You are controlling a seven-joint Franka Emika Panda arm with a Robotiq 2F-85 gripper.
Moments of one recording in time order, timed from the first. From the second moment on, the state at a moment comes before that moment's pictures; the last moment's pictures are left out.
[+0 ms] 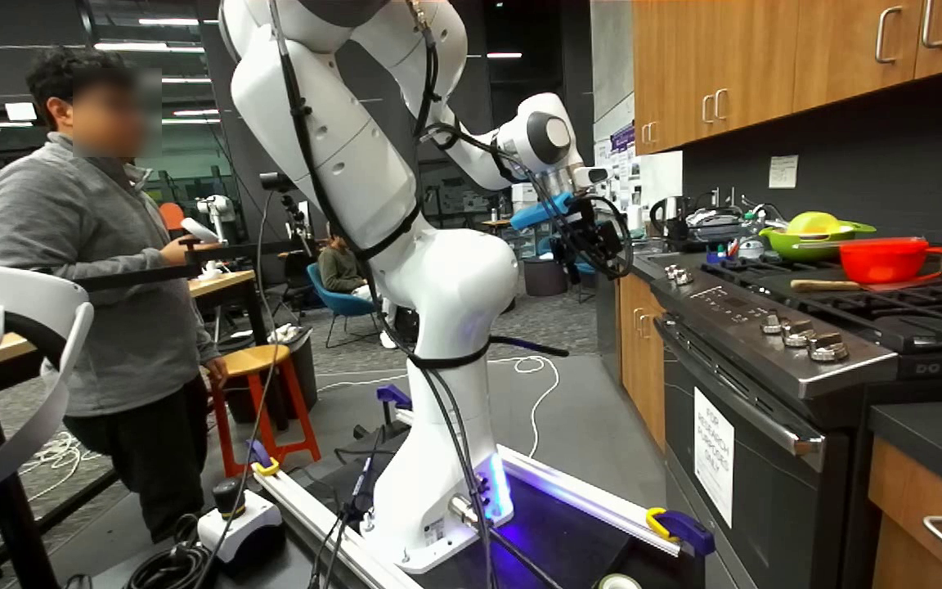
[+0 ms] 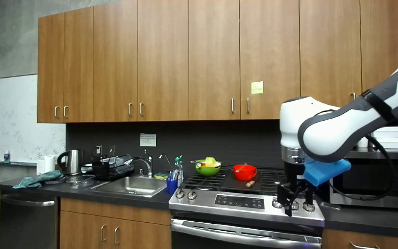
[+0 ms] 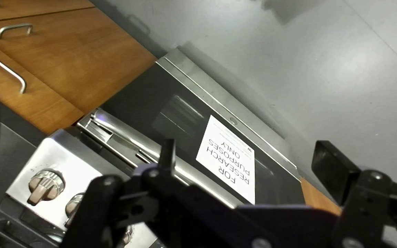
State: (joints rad) arm -0.12 -0.63 0.16 -2.76 -0.18 2.25 0.34
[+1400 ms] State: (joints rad) arm -0.47 -0.38 0.40 -2.64 -0.54 2.70 0.75
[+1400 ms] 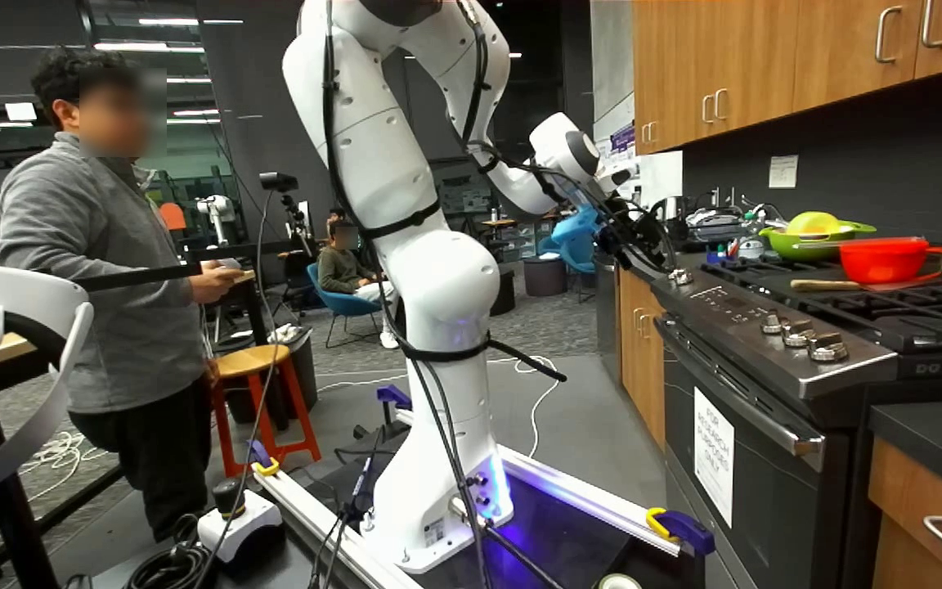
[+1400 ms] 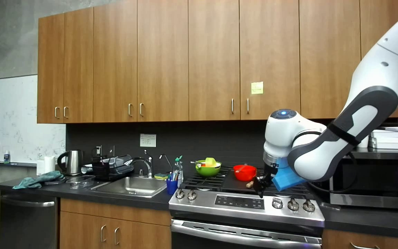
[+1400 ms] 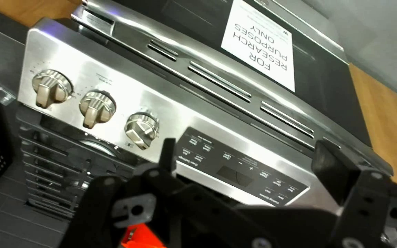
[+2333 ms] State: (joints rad) arm -0.50 -0.25 0.29 -2.55 -0.74 2.68 0.92
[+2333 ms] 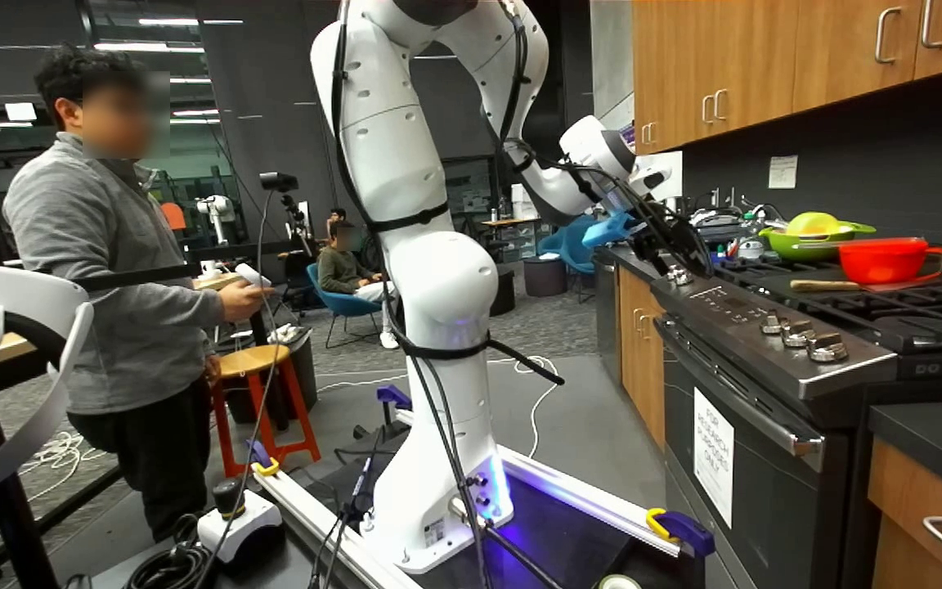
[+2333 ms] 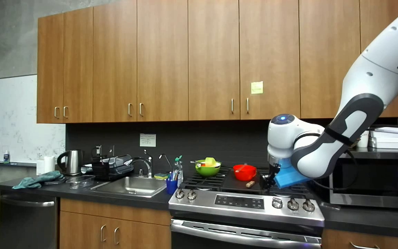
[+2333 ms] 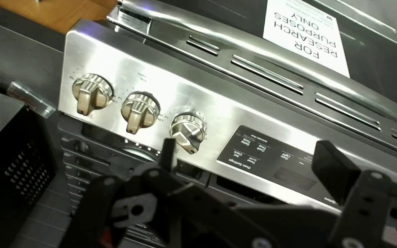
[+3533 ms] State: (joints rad) arm -0.21 0.02 -0.06 -2.31 -0.73 2.53 0.77
